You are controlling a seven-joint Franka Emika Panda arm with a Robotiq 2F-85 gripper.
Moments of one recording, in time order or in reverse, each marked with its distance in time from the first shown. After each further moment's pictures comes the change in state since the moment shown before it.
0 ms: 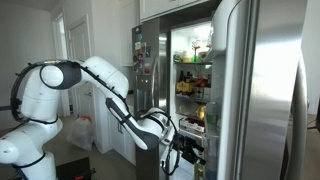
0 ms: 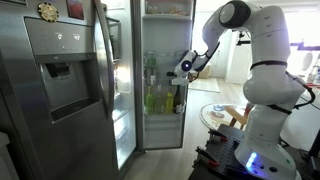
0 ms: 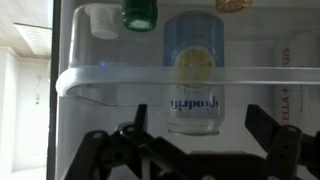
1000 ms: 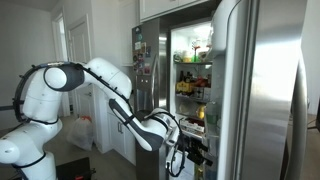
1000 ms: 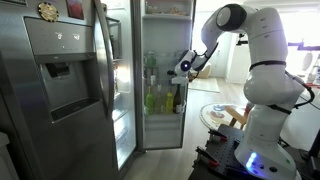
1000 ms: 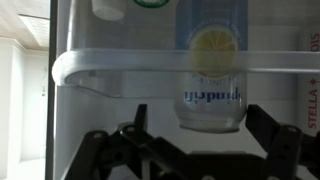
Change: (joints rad) arm 0.028 0.045 -0.049 0.071 0.000 -0.009 0.000
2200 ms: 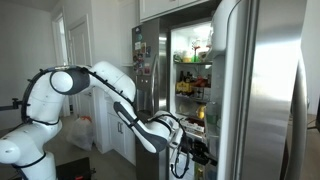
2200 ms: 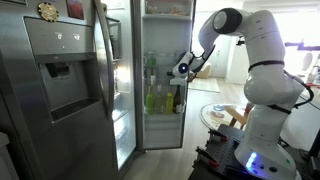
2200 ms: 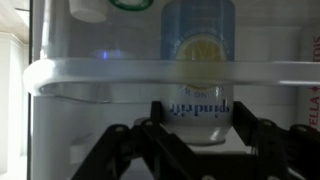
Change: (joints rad) arm 0.014 0.058 0.001 0.052 -0.014 -0.036 0.017
